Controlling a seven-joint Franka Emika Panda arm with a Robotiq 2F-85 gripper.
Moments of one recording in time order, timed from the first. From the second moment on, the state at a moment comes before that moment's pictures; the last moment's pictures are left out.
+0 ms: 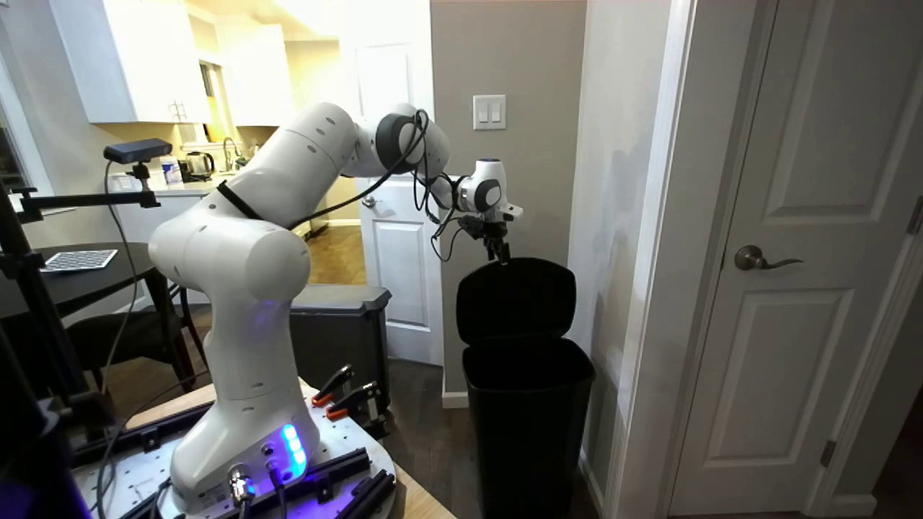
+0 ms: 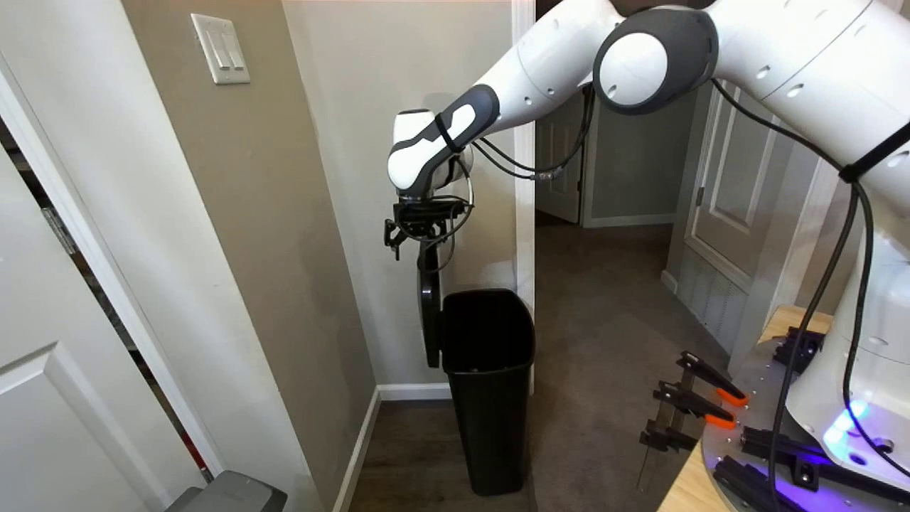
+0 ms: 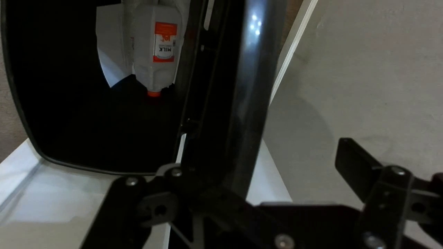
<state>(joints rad) 0.27 0.91 -0.11 -1.23 0.11 2.31 0.62</state>
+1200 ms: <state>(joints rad) 0.26 1.03 -0.07 -1.02 0.11 2.19 0.62</state>
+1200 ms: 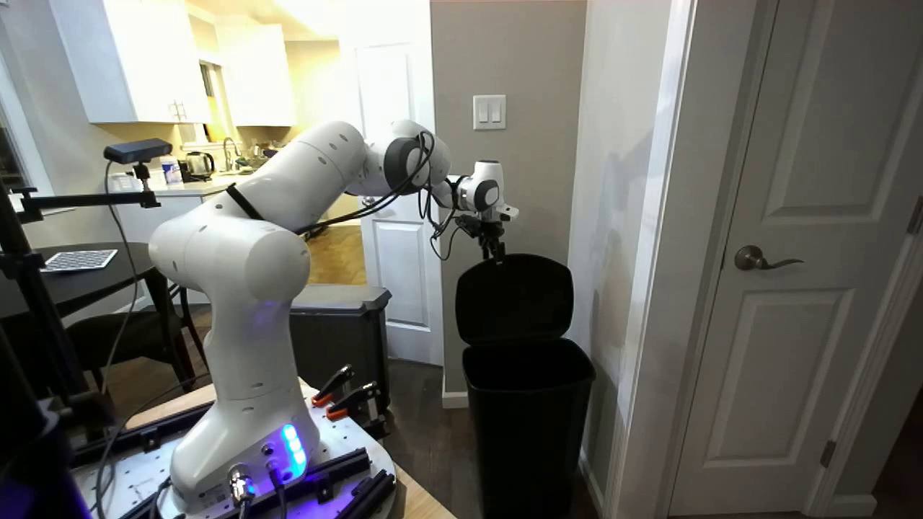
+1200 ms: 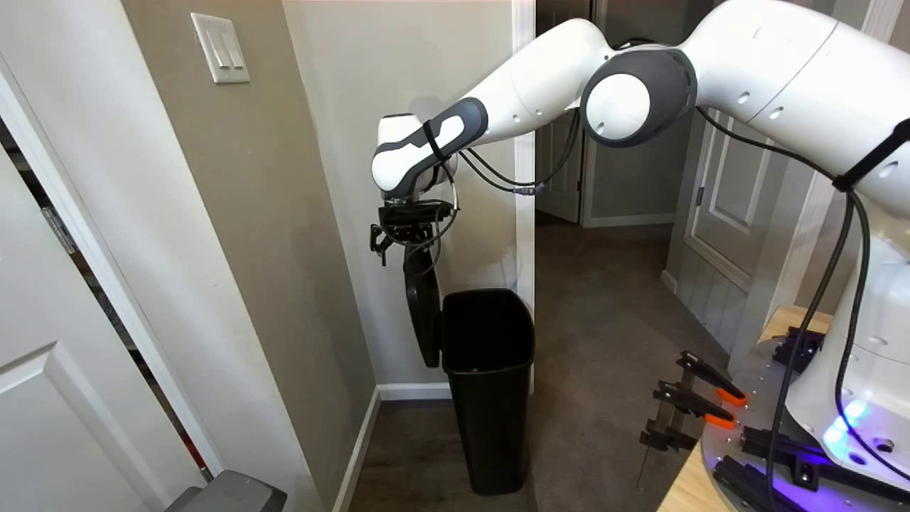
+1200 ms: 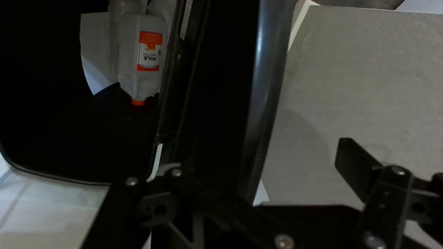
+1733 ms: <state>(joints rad) 0.27 1.03 -0.07 -1.02 0.11 2.24 0.62</state>
